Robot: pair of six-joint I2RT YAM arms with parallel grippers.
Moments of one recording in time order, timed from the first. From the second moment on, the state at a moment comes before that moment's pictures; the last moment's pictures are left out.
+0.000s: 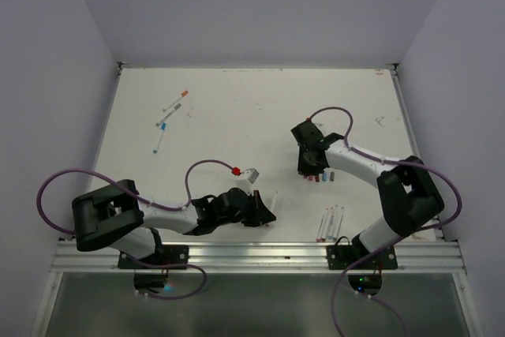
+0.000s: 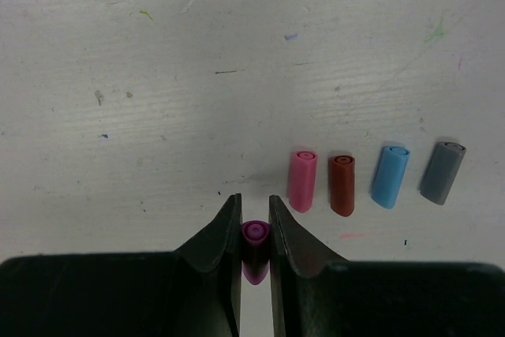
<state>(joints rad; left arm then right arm) -1.19 1.45 0.41 0.49 -0.06 -1.07 0.55 1.57 0.93 -0.58 0.22 0.63</state>
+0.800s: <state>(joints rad) -1.23 1.53 0.49 0.49 -0.06 -1.07 0.56 1.63 0.93 -0.57 0.25 0.63</state>
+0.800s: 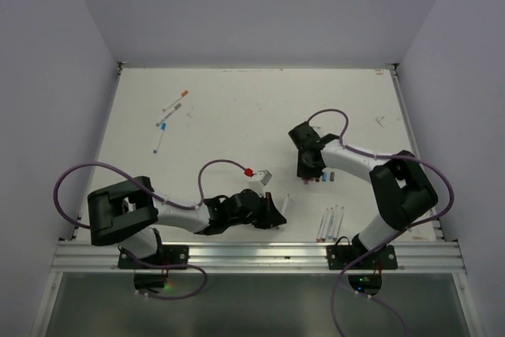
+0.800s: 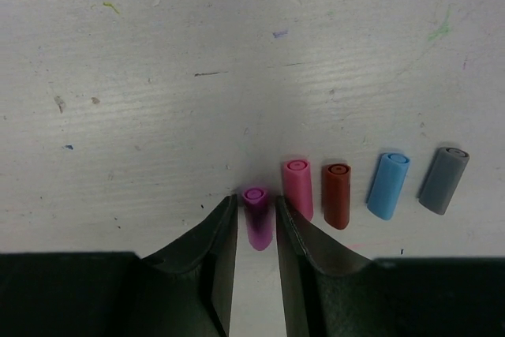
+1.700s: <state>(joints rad) -1.29 1.89 0.81 0.51 0.03 -1.04 0.25 1.20 0.86 -0.74 0.15 0.61</state>
